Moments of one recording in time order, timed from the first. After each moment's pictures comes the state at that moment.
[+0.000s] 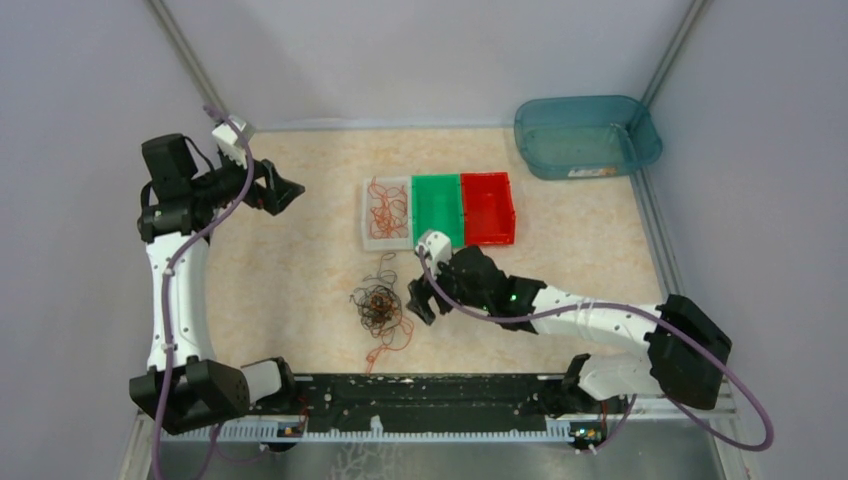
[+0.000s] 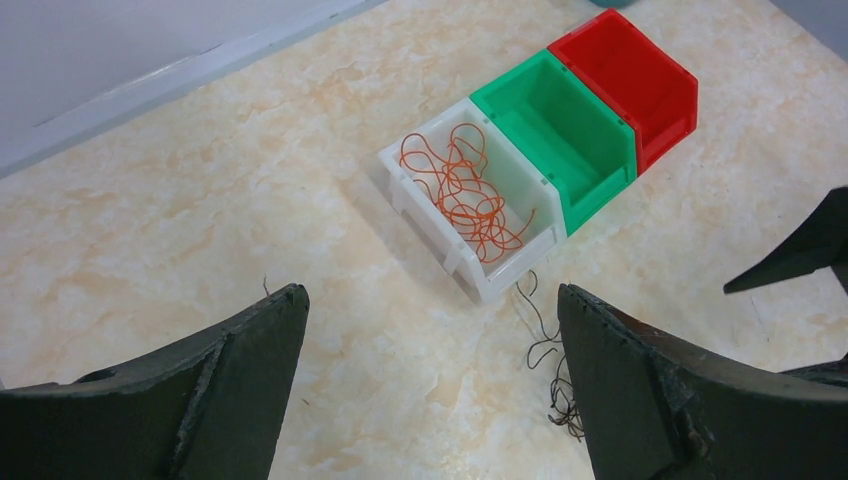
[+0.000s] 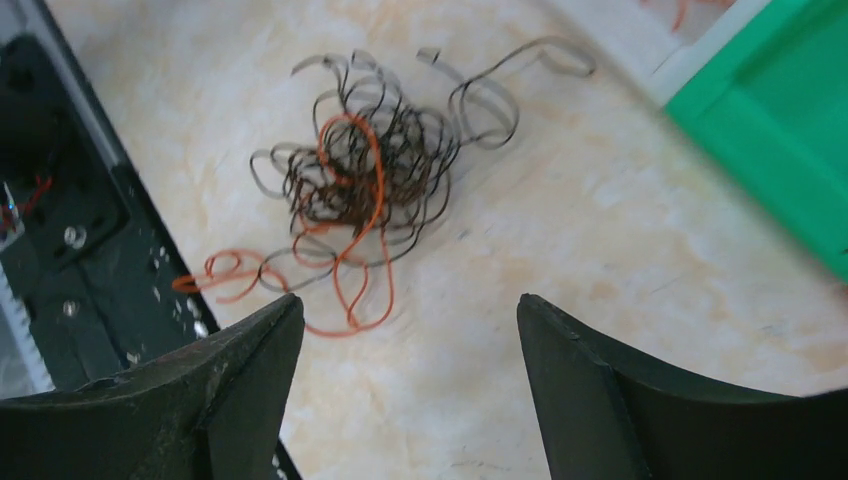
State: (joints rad) left arm 0.24 1.20 1.33 -0.60 0.86 0.31; right arm 0.99 1.24 0.73 0.03 -0.01 0.16
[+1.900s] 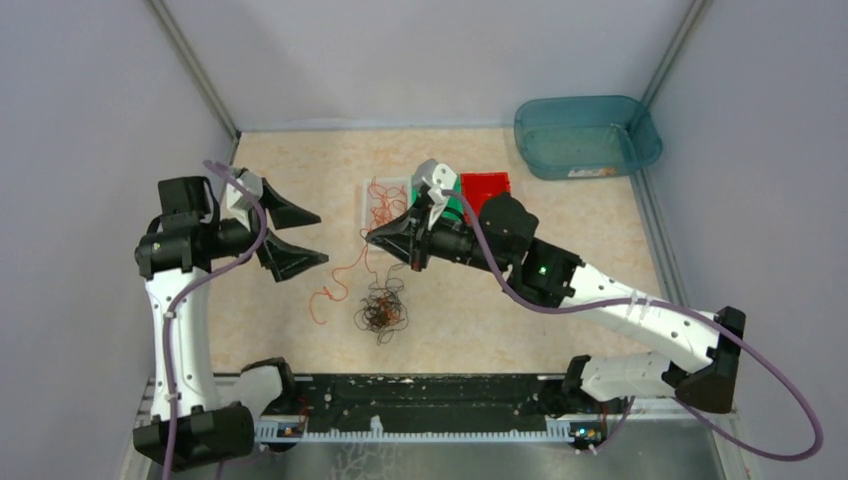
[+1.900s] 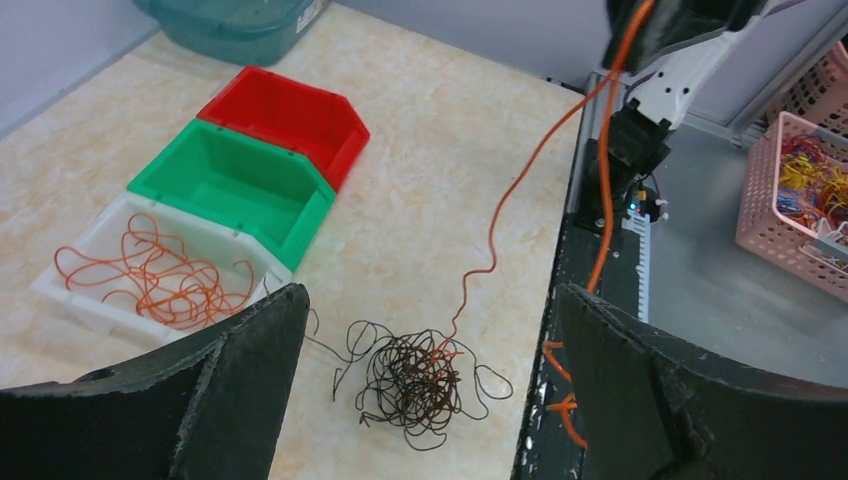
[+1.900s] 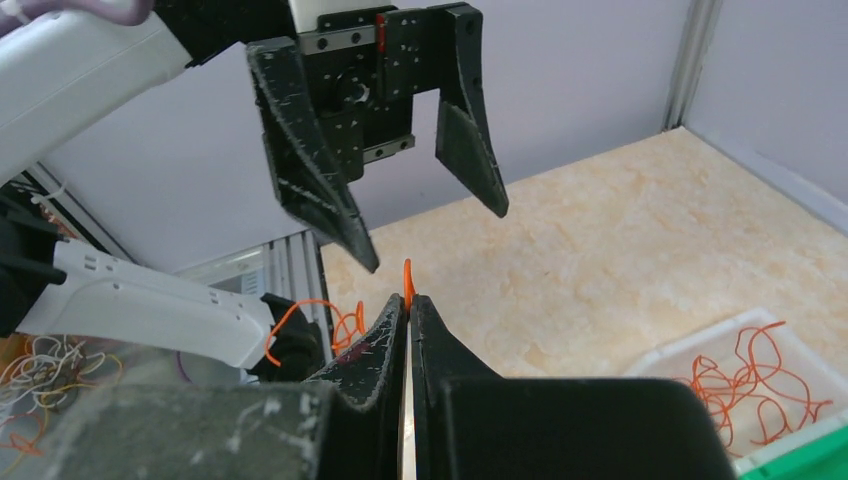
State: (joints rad) left arm 0.21 1.03 1.25 -1.11 1.42 0.72; right arm 1.10 1.15 1.18 0.05 -0.18 0.16
